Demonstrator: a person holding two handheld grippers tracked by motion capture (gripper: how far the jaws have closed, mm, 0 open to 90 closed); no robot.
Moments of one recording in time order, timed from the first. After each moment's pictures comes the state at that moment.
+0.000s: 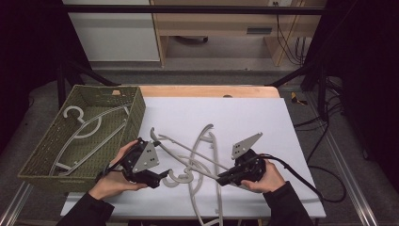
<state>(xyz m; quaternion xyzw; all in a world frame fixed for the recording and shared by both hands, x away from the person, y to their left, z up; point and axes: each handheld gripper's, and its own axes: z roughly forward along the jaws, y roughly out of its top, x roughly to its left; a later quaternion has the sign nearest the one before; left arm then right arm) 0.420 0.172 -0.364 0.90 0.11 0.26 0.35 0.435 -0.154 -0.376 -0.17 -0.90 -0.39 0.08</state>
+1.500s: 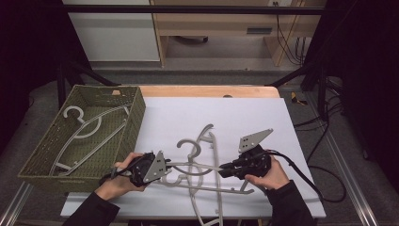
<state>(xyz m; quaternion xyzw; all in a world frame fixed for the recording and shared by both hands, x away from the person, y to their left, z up) 0.414 0.163 -0.381 0.92 0.06 0.26 0.30 0.439 -0.167 -0.364 -0.18 -0.88 -0.44 0.04</state>
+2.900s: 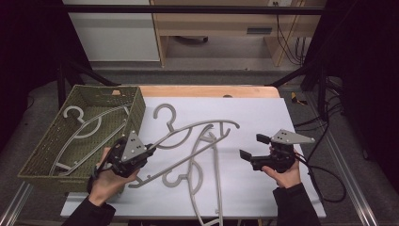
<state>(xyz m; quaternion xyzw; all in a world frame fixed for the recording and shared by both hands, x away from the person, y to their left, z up) 0.416 0.201 -0.334 0.85 0.27 0.29 0.35 0.439 -0.227 -0.376 -0.36 -0.75 -0.53 -0.17</state>
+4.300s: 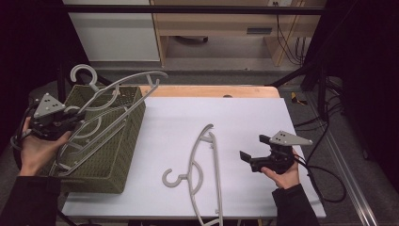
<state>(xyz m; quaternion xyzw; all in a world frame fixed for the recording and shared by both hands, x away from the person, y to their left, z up) 0.472 0.372 -0.289 0.78 0.40 0.35 0.34 0.438 -0.226 -0.382 -0.38 -0.75 -0.51 -0.19</state>
